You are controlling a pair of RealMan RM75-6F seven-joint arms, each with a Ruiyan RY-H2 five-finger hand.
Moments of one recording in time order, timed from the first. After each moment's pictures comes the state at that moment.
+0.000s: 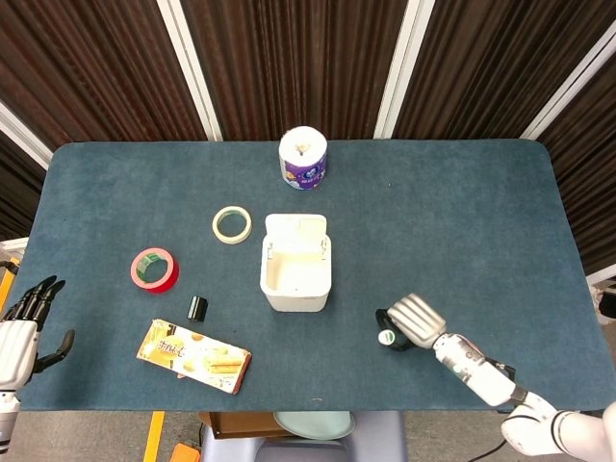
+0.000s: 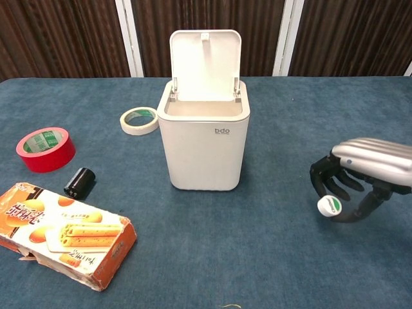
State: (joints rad) left arm -0.11 -1.17 -0.05 -1.49 1.52 1.50 -0.09; right arm 0.58 -1.47 -0.09 -1.24 -1.68 1.09 0.17
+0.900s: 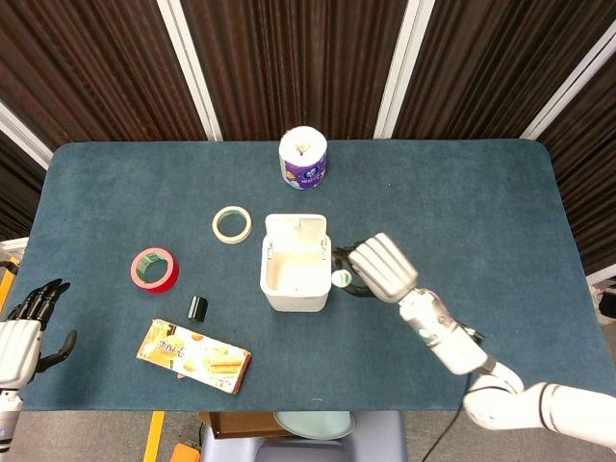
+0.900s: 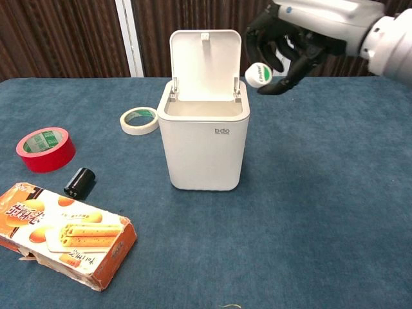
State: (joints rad) left arm -0.12 -1.17 -0.04 -1.50 1.51 1.48 -0.08; right arm 0.75 -1.38 0.24 -1.65 -1.45 1.07 -0.23
